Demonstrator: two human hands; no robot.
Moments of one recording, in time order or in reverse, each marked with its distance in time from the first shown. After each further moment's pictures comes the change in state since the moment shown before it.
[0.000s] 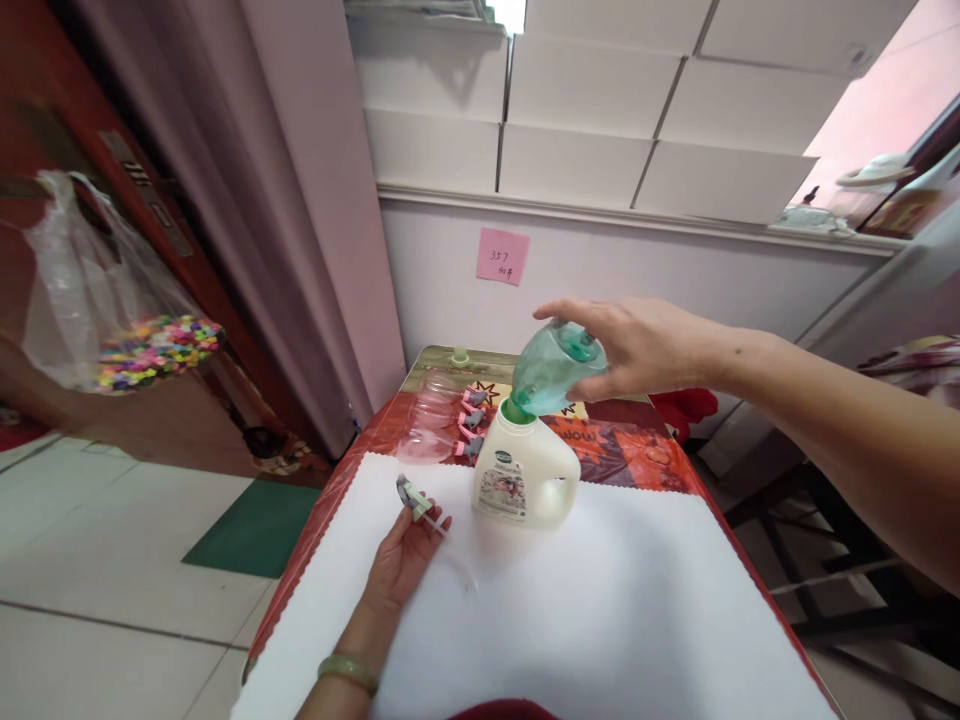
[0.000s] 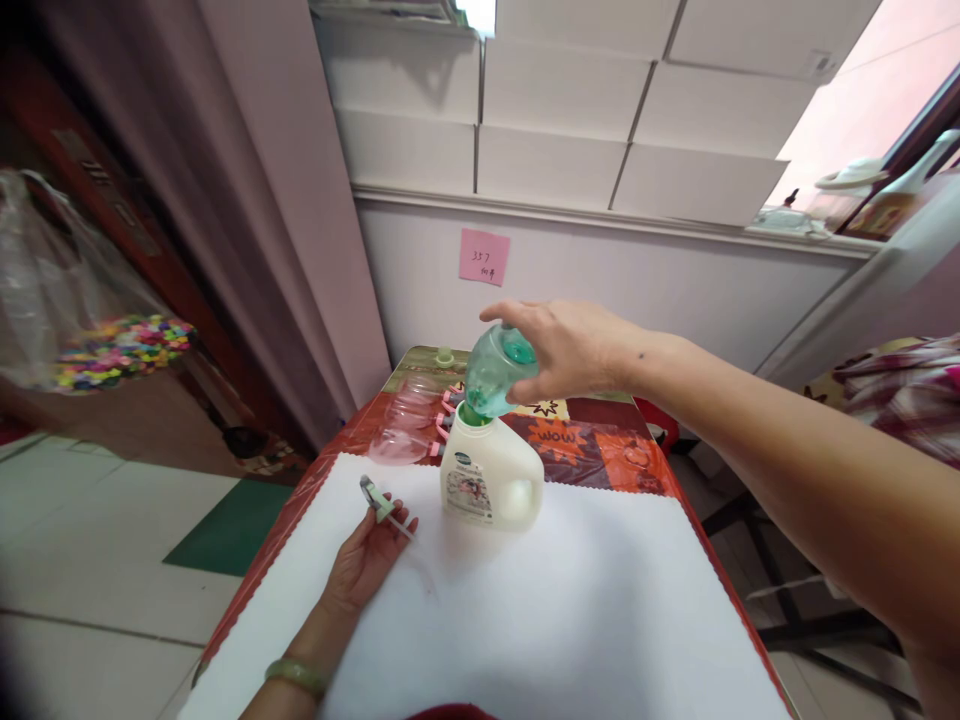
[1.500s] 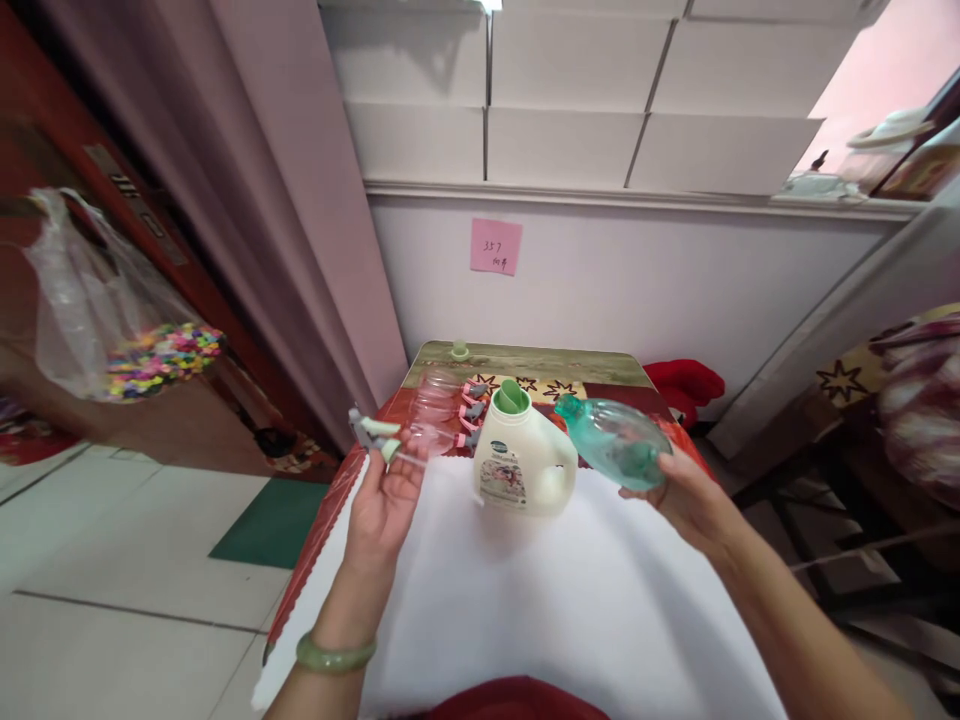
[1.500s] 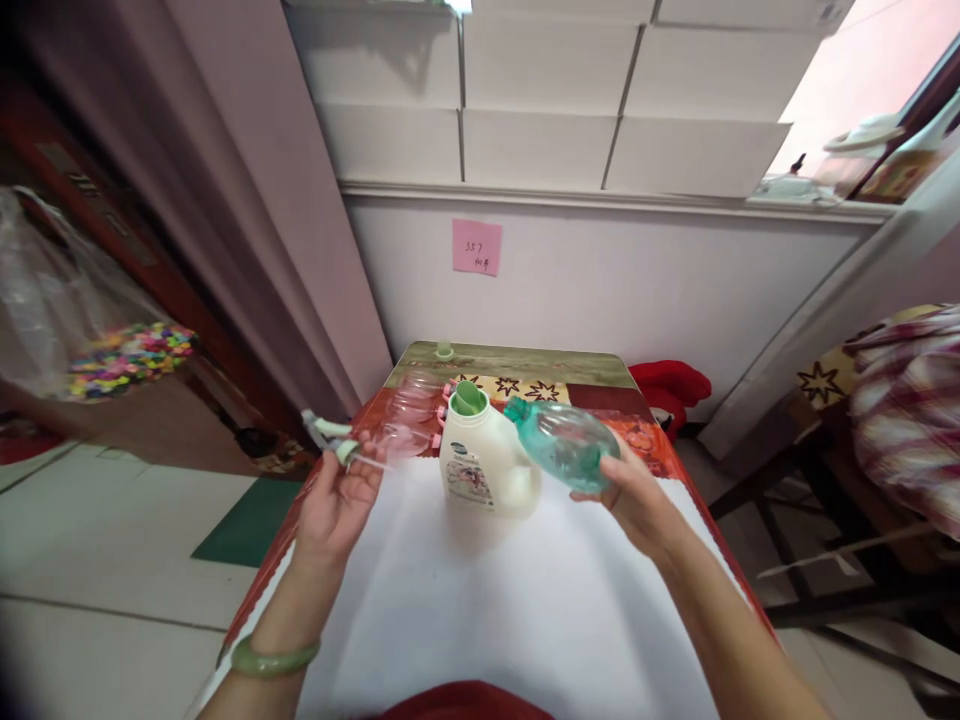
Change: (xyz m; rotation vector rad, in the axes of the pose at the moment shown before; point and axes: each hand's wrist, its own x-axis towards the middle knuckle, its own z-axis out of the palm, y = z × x) left_hand -0.016 0.045 0.128 -0.063 0.015 0.255; right_hand -0.146 -0.009 0.186 1.561 0.335 0.534
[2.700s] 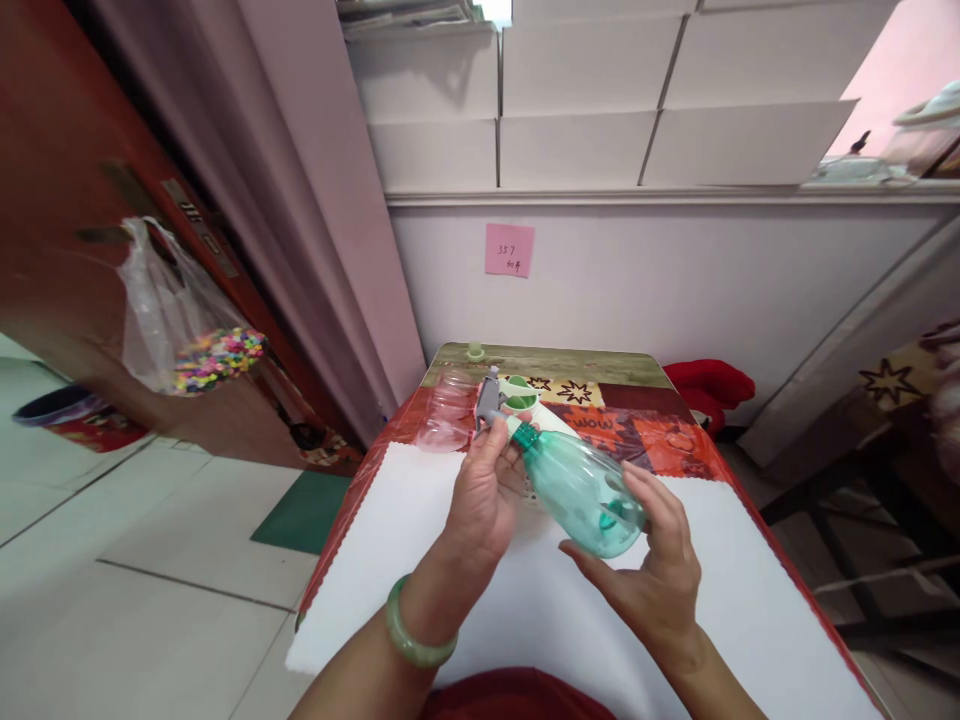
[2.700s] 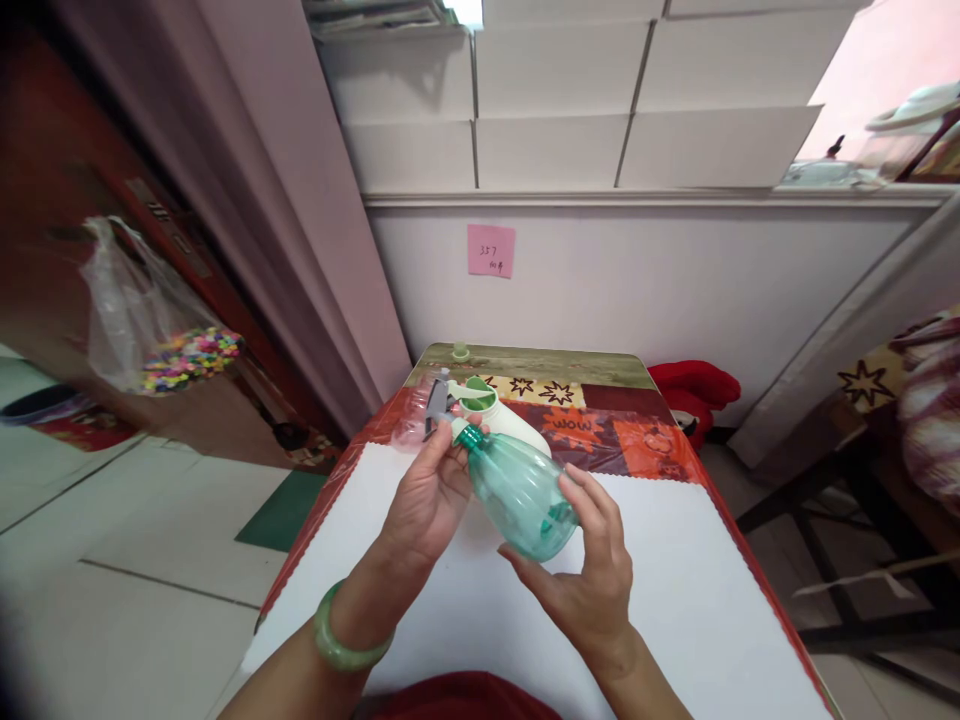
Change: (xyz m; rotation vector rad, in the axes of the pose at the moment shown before) left_hand -0.082 -0.096 0.137 0.204 -0.087 -0.076; right_hand -0.054 0.022 0.088 -0.756 0.583 -0.781
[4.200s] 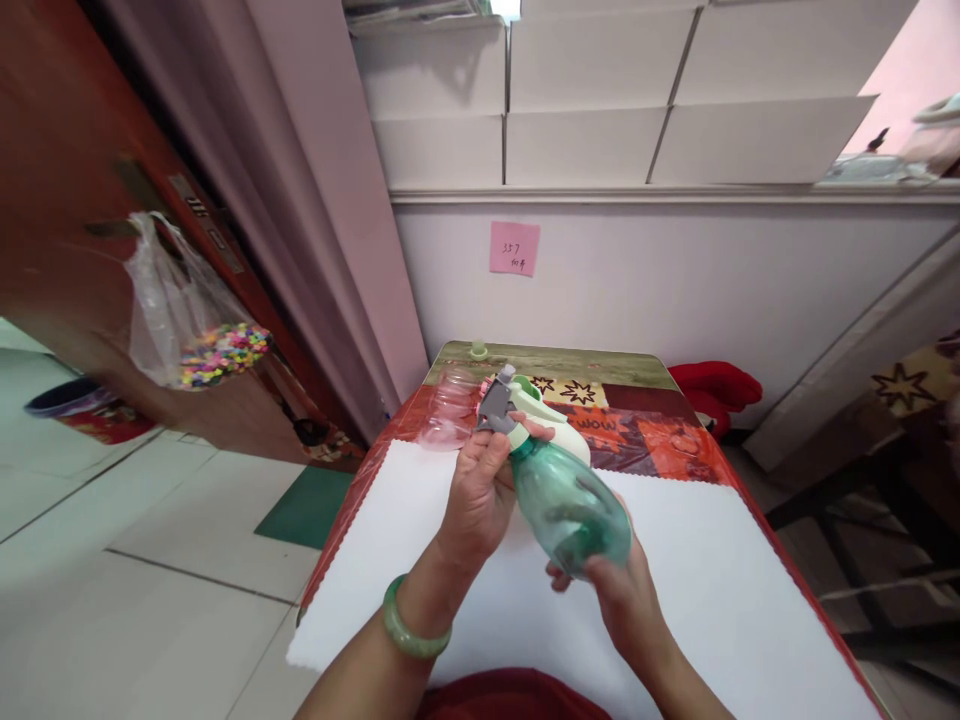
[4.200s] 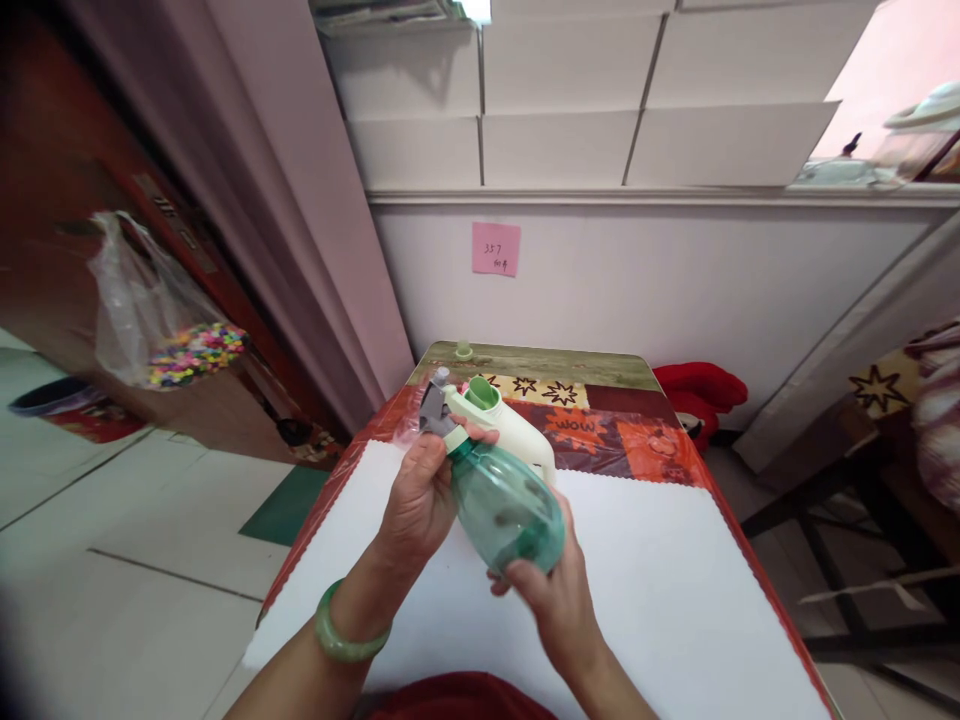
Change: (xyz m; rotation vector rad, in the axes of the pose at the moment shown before) left_hand -0.002 0.005 -0.019 0.266 -0.321 0.128; right_hand -0.015 -0.024 0.014 0.856 -0.344 0.890
